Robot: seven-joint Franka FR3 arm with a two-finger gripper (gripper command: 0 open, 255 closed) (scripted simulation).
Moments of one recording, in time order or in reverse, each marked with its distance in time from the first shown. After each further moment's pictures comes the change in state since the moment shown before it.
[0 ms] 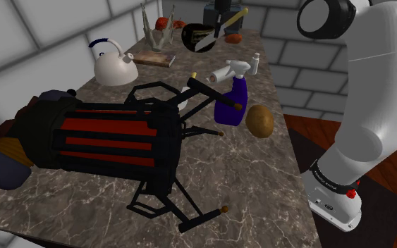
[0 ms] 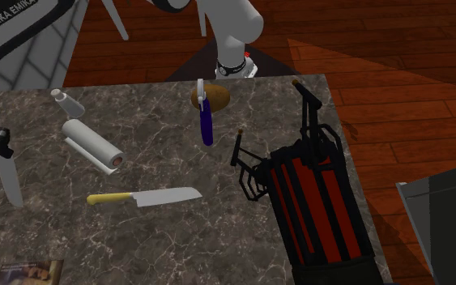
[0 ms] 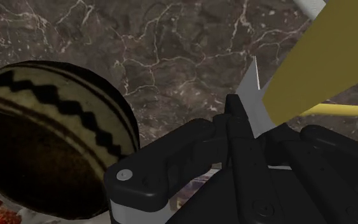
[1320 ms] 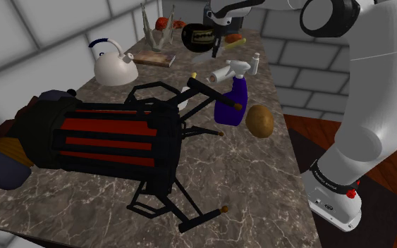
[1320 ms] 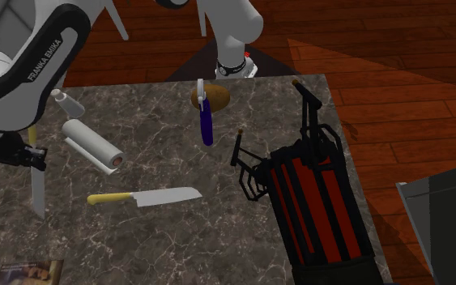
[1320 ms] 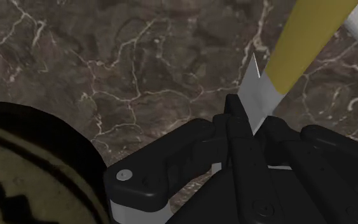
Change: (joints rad) arm -0.006 -0.024 -0.001 -0.305 0.002 0.283 -0.007
